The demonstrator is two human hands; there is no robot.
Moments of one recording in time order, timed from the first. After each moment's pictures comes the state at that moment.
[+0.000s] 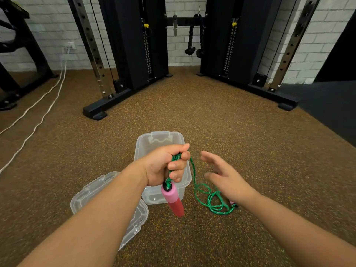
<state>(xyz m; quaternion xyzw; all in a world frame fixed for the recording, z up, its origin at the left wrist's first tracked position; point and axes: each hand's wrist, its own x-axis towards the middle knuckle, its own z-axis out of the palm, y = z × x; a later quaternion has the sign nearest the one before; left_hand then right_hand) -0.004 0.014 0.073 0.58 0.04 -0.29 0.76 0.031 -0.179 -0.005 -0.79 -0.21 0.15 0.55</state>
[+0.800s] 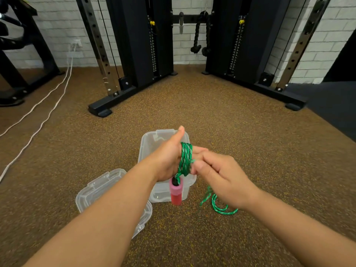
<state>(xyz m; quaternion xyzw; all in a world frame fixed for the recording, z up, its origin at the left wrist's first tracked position) 0.003 0.007 0.072 0.59 0.07 -0.26 0.76 -0.007 -0.154 0.062 -0.78 -0.41 0.00 0.47</state>
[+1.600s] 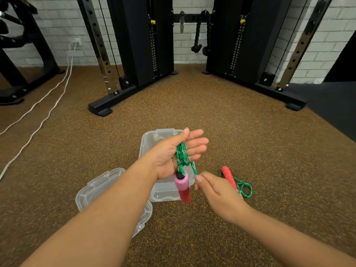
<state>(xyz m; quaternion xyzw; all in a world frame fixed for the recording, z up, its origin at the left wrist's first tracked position) 0.002 0.012 0.074 0.51 0.05 -0.15 0.84 -0.015 -0.156 0.006 -0.89 -0.27 0.08 0.36</state>
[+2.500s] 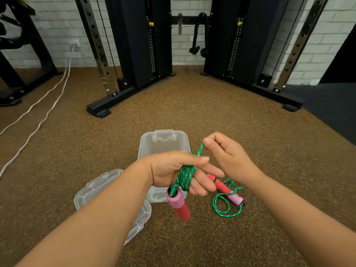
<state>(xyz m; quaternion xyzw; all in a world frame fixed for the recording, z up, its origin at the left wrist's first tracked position) -0.015 0.011 0.084 0.59 -0.06 -0.42 0.69 0.036 -0.159 0.056 -0.80 -0.28 -0.01 0.52</state>
